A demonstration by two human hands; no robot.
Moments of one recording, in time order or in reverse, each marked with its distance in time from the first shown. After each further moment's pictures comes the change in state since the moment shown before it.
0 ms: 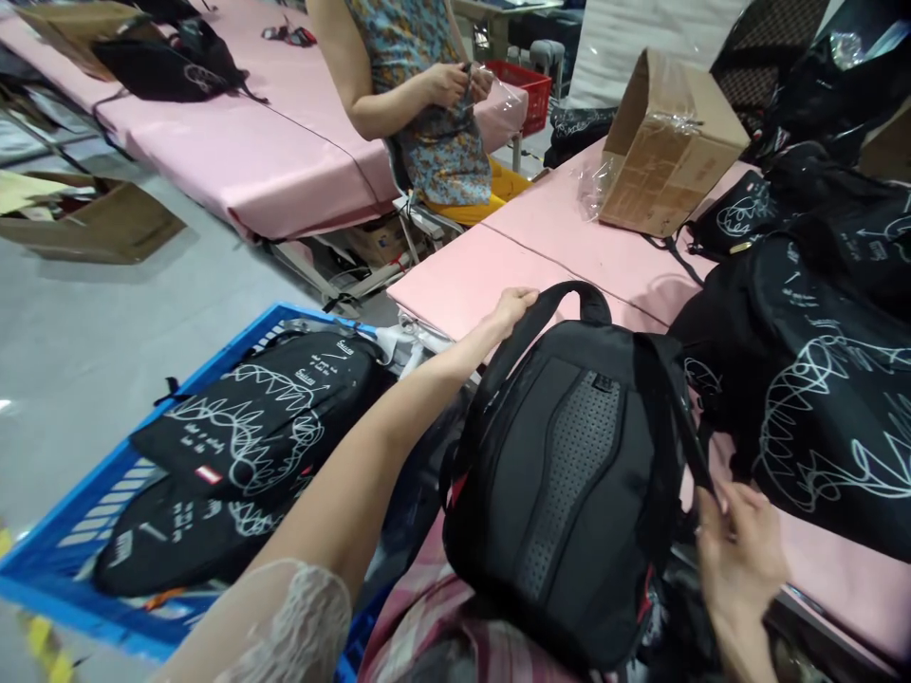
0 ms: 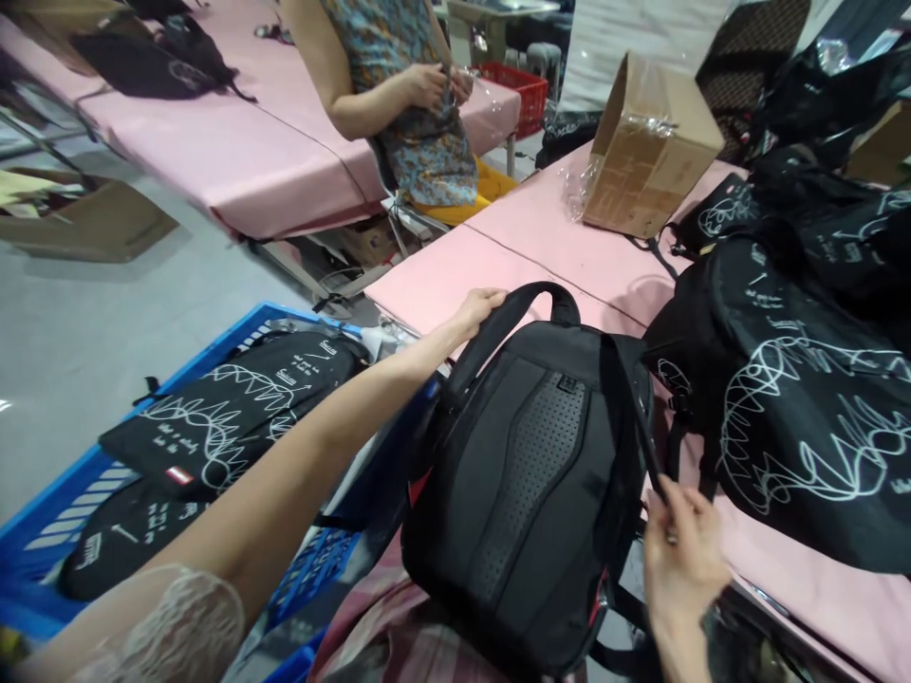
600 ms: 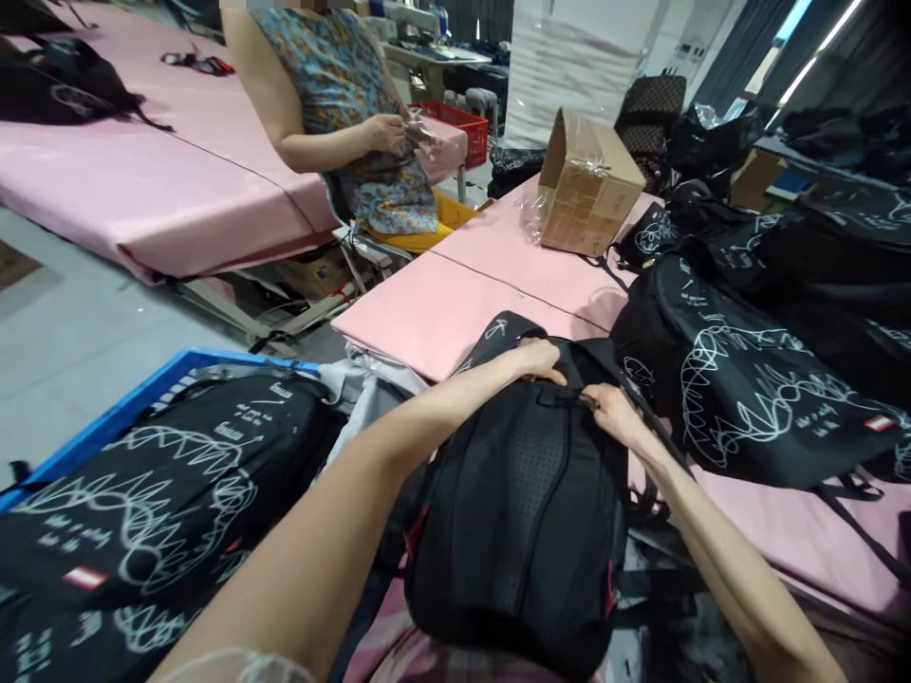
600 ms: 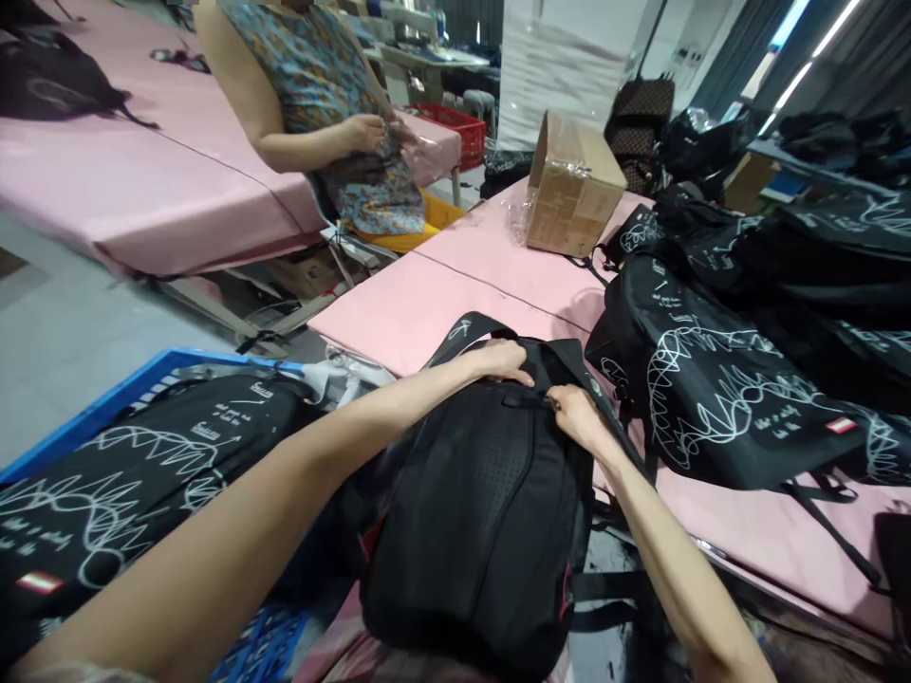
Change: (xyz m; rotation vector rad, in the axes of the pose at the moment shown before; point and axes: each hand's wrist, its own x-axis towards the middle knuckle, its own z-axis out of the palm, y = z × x) left_hand -0.037 0.050 0.106 1.054 -0.507 0.261; right_hand 0.123 -0.053 0.052 0.002 -0.666 -0.533
